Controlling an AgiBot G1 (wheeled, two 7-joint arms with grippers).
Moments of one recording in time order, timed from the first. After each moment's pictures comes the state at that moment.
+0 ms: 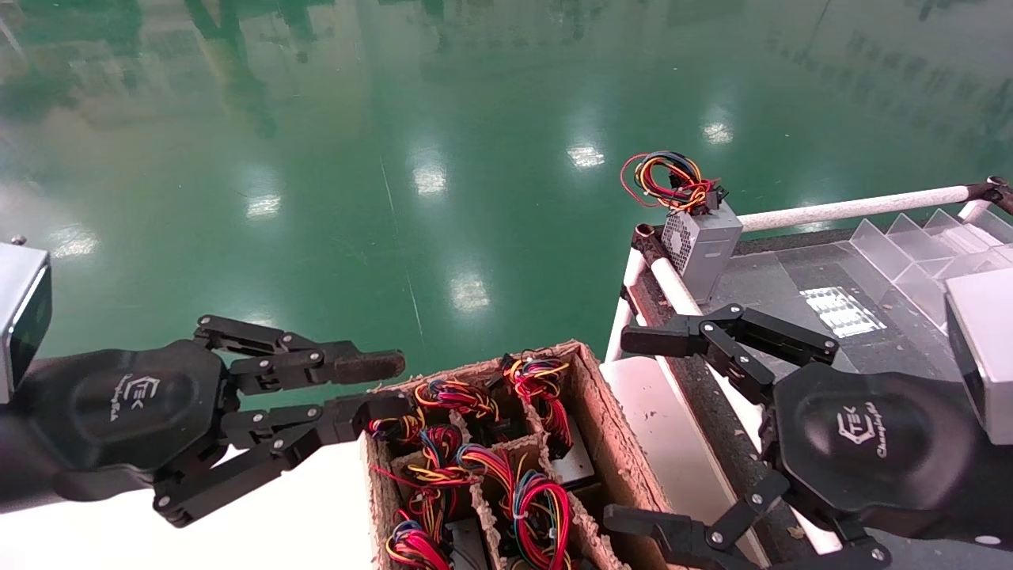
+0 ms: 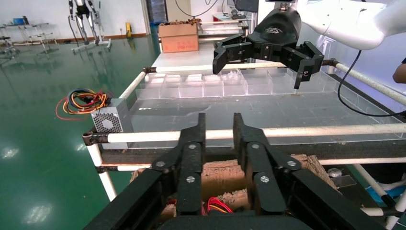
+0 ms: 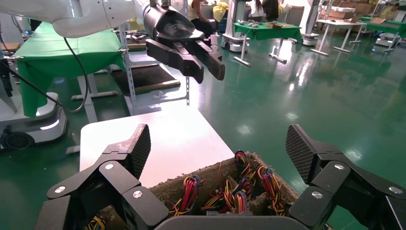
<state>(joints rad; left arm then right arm) -1.09 0.56 0.39 -1.24 0.64 1.44 -0.12 1.08 -0.61 -0.28 1.28 -0.73 -1.49 0.18</state>
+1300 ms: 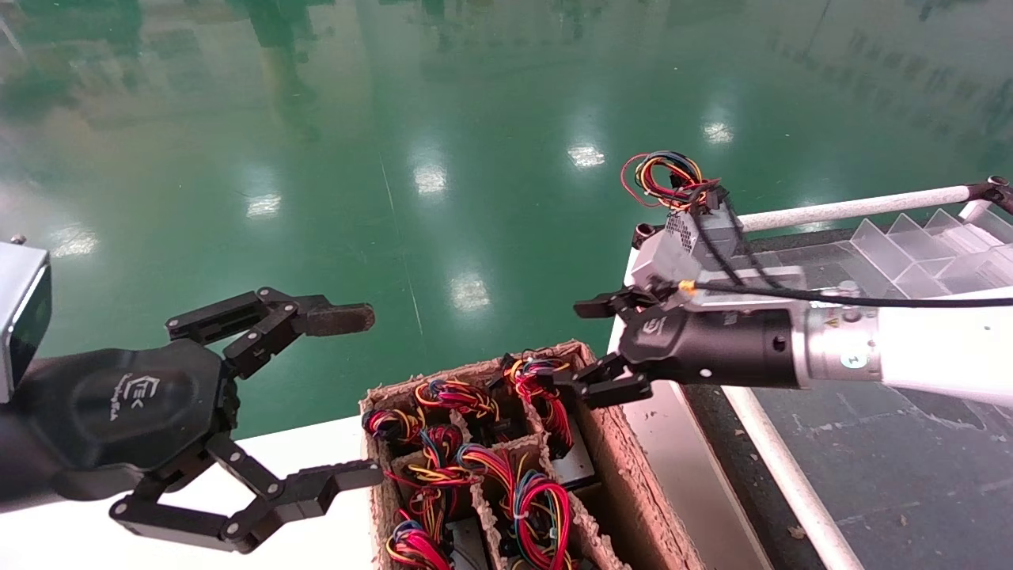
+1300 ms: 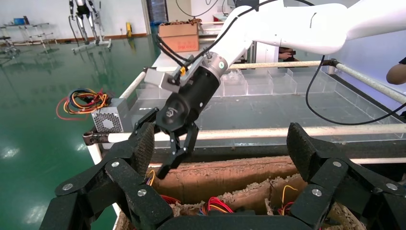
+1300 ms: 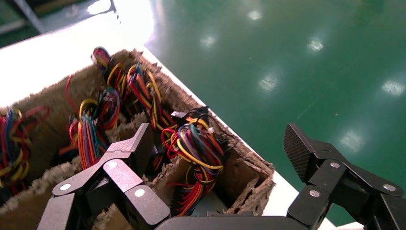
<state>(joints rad) -1.09 0.56 0.39 -1.24 0.64 1.44 -0.12 1.45 -0.99 -0.57 0.73 -1.29 -1.31 0.18</state>
